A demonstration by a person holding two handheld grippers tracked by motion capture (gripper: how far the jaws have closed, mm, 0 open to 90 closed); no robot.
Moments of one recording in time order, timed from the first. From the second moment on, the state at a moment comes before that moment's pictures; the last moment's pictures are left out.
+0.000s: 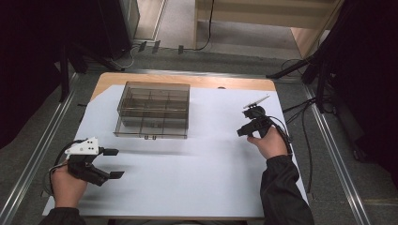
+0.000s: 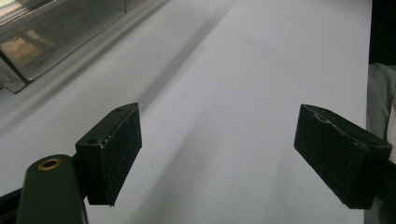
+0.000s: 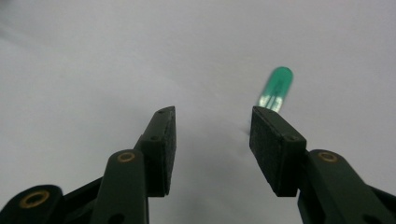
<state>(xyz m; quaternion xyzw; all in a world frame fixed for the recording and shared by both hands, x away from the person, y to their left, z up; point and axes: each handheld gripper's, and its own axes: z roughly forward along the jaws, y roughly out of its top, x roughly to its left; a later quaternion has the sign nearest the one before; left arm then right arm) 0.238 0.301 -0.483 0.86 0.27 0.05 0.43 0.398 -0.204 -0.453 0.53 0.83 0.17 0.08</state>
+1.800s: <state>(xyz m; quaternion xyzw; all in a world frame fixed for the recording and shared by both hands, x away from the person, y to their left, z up) 0.222 0.317 -0.482 0.87 0.27 0.09 0.40 0.449 -0.206 -0.483 0.56 0.82 0.07 0.06</state>
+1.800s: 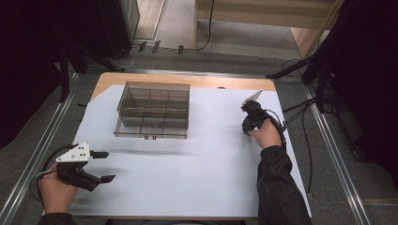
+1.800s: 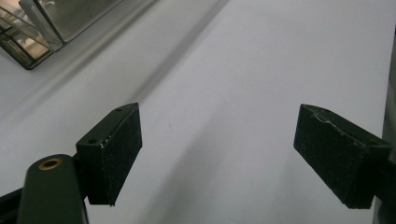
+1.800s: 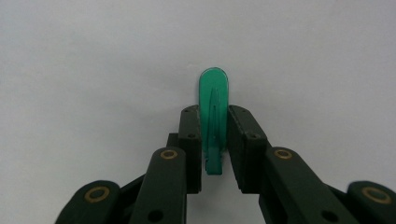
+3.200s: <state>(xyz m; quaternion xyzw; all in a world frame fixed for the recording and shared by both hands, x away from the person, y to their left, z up) 0.229 0.310 -0.490 0.87 0.28 0.07 0.39 0.434 -0.194 -0.449 0.52 0.84 0.15 0.06</state>
